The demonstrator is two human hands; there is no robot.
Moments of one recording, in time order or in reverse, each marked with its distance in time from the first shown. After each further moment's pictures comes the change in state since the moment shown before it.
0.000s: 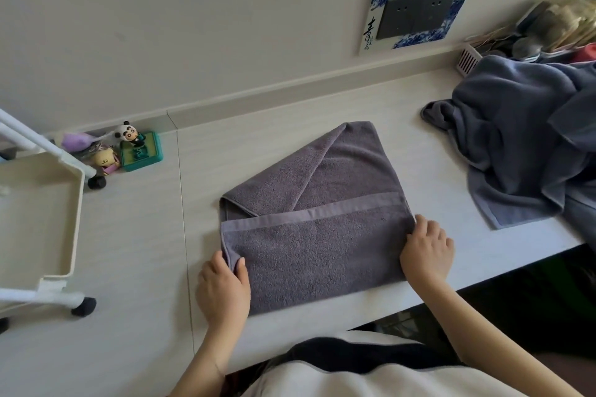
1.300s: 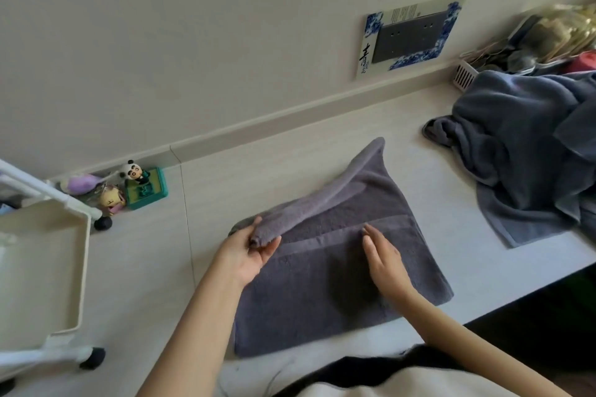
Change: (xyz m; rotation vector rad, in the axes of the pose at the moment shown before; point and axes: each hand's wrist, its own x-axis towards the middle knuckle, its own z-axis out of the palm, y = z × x) left_hand 0.112 0.093 -0.085 -1.538 -0.723 -0.841; right_hand -0.003 -0.070 0.007 0.772 -0.167 -0.164
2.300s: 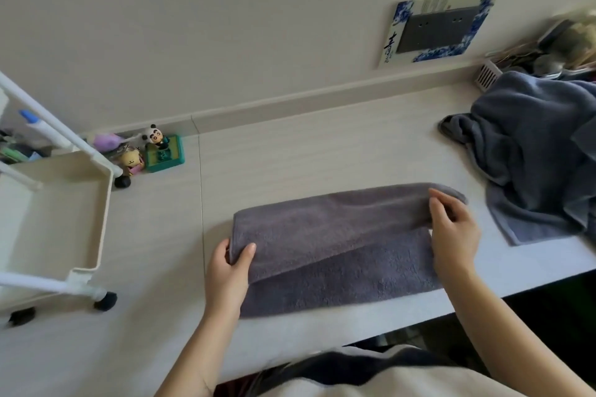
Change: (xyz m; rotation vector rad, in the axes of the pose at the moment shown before) left_hand -0.029 -0.073 -0.094 0.594 0.282 0.536; right_hand -0.016 -0.040 -0.079 0.394 0.460 0.091
